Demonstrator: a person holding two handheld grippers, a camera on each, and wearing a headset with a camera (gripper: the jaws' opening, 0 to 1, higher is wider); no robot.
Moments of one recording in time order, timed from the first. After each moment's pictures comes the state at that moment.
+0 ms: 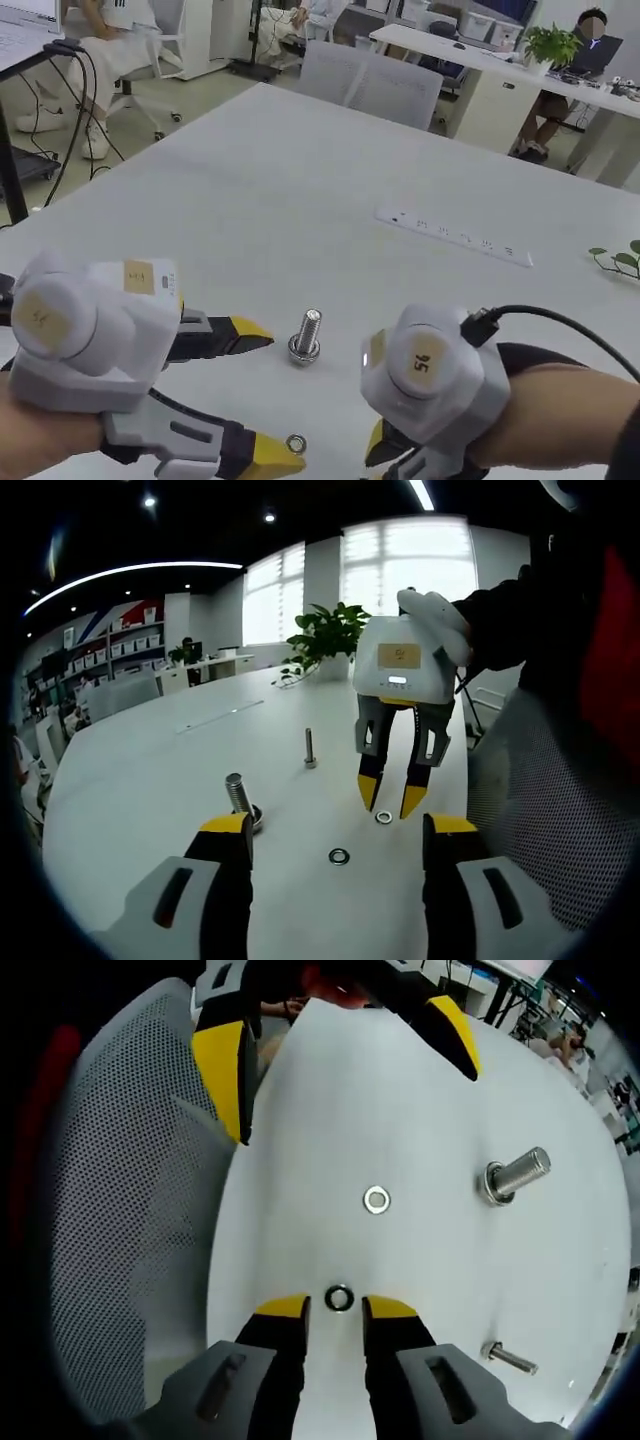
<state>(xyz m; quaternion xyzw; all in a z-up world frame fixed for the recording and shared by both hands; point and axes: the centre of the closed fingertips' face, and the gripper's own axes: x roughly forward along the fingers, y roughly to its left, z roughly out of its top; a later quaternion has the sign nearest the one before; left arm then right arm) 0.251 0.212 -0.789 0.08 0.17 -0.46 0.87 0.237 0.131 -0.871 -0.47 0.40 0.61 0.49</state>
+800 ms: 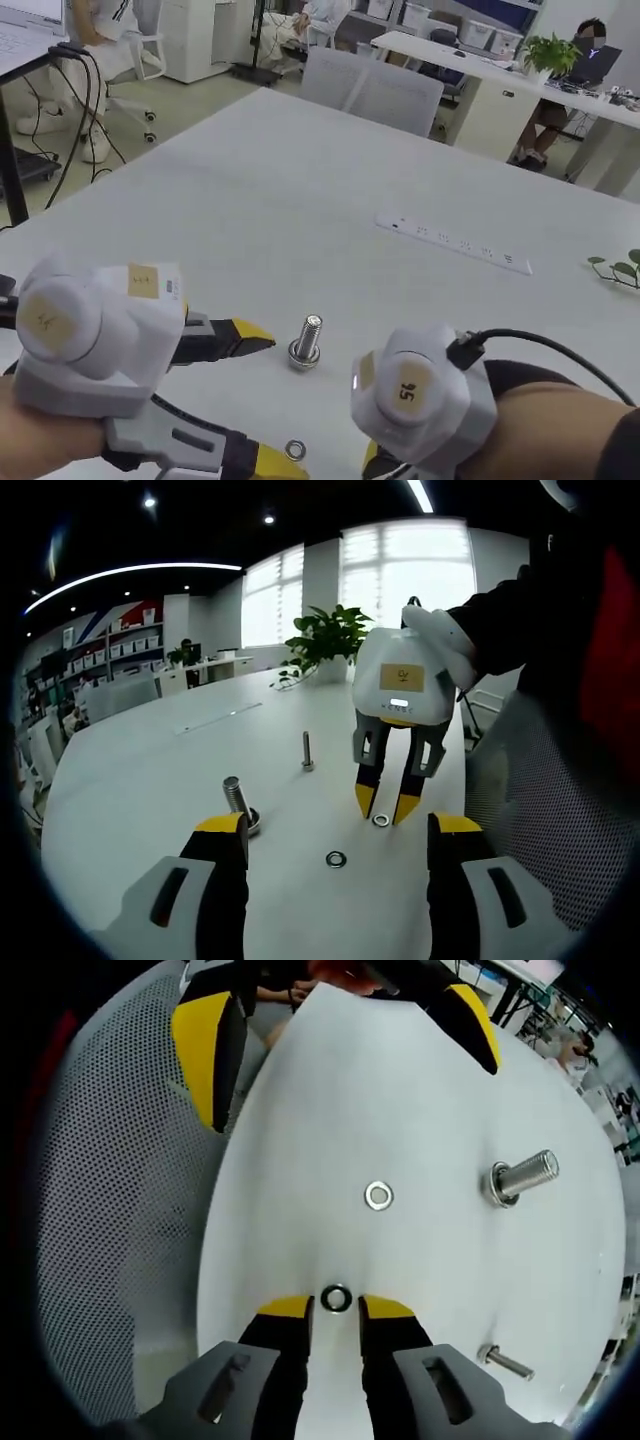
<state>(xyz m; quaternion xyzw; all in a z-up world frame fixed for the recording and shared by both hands) 0.244 0.210 -0.788 0.08 0.17 -0.46 0.87 0.235 0.131 -0.877 -0.50 0.39 0.60 0.49</state>
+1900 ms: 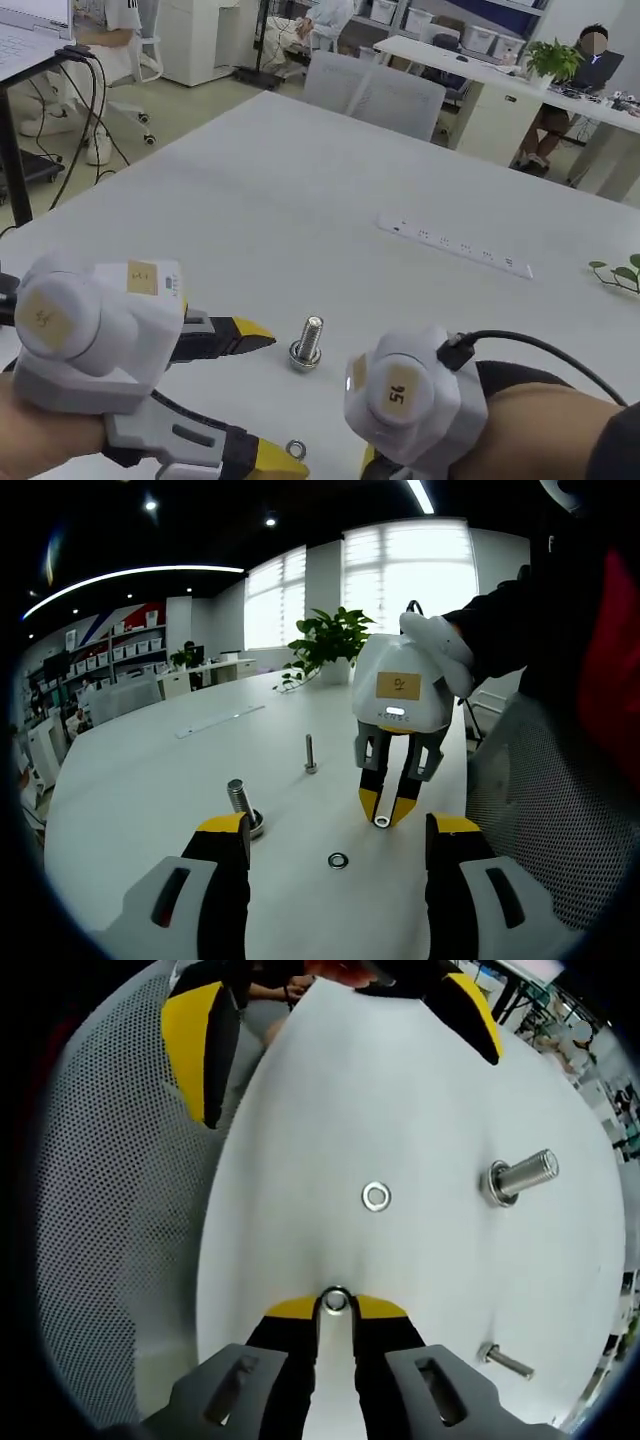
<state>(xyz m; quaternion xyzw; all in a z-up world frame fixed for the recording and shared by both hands) 0.247 0.213 -0.782 0.08 0.16 -0.46 0.87 0.239 0.132 -0.878 -0.49 0.40 0.59 0.50</state>
